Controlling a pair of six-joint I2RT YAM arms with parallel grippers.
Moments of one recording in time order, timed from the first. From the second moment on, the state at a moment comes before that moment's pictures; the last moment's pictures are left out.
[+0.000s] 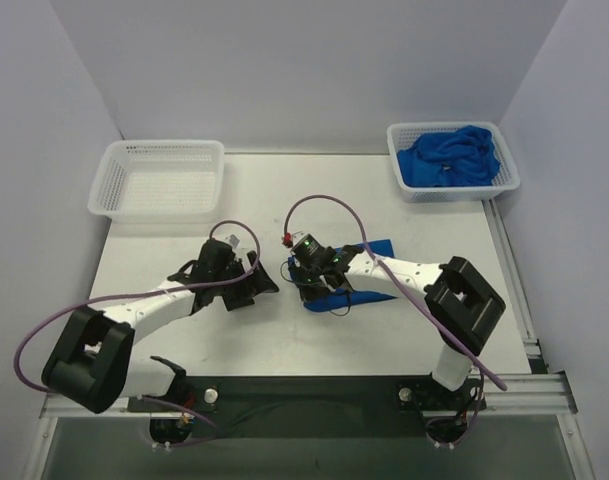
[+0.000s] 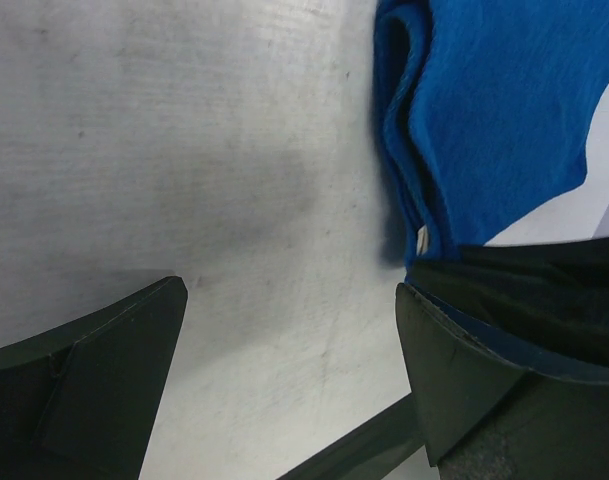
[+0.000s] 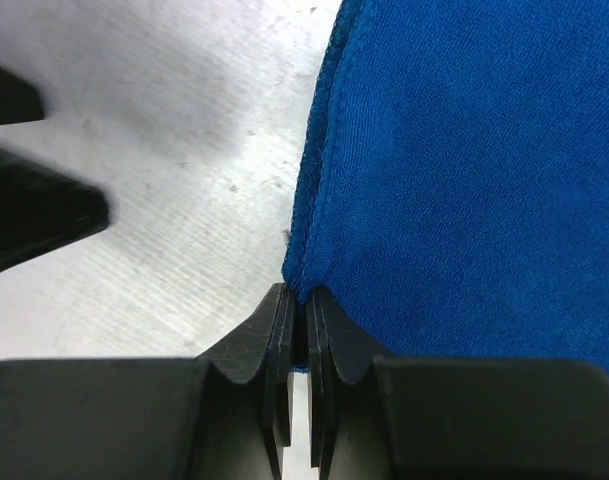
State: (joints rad) left arm -0.45 1.29 0.55 -0.13 0.28 -0.86; right arm 0.90 1.74 1.08 -0.41 0.03 0.34
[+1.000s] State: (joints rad) left arm -0.59 1.65 0.65 0.37 0.19 -1.17; right arm 0.80 1.63 0.91 -0.15 -0.13 0.51
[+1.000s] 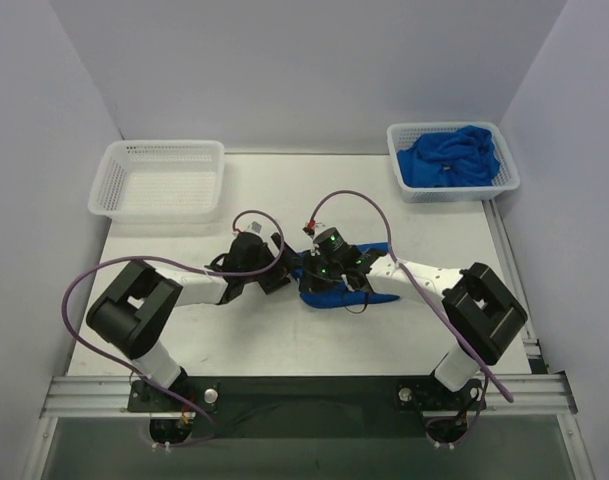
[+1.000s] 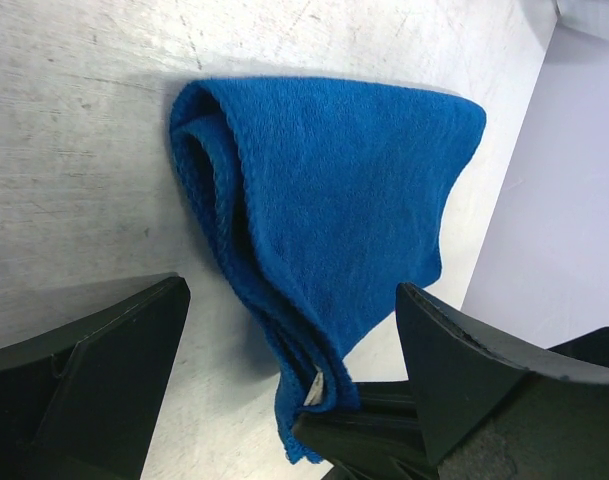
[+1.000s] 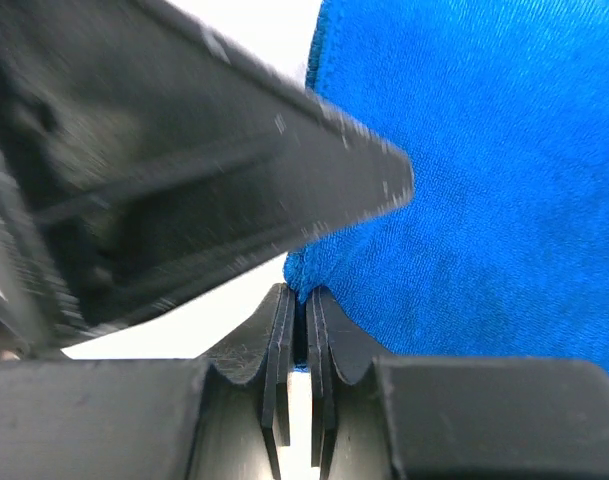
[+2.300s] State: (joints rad) left arm -0.63 1.75 0.66 0.45 0.15 -1.21; right arm 0.80 1.62 0.87 -0.08 -0.13 0.55
